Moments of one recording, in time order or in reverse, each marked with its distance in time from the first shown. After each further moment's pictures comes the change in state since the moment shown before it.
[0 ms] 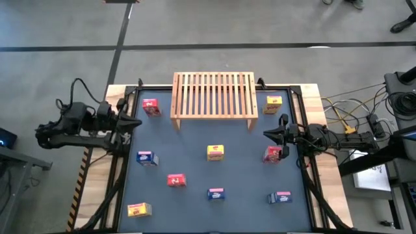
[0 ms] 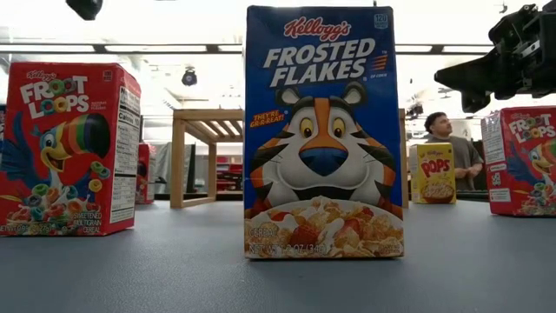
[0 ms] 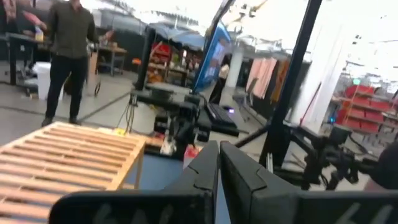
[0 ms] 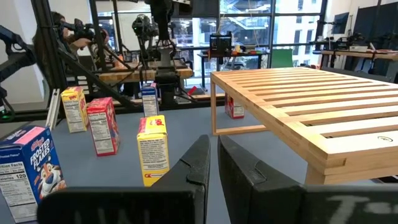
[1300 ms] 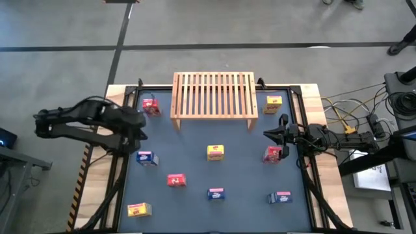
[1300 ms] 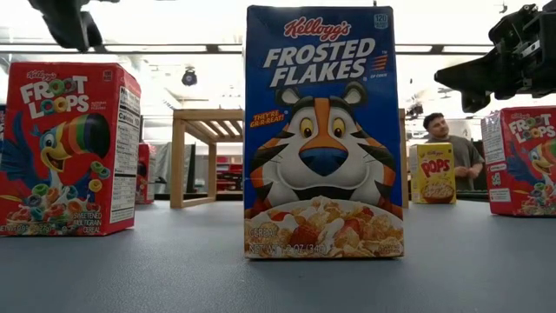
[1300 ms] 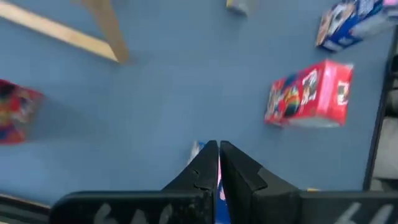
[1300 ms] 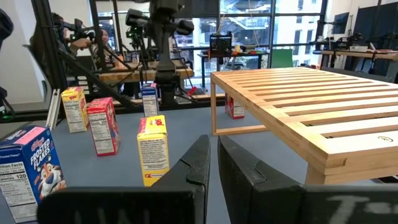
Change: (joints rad) left arm -0.014 0.586 0.404 -1.017 0.025 -0.192; right arm 0.000 0.000 0.000 0.001 -0.001 0.000
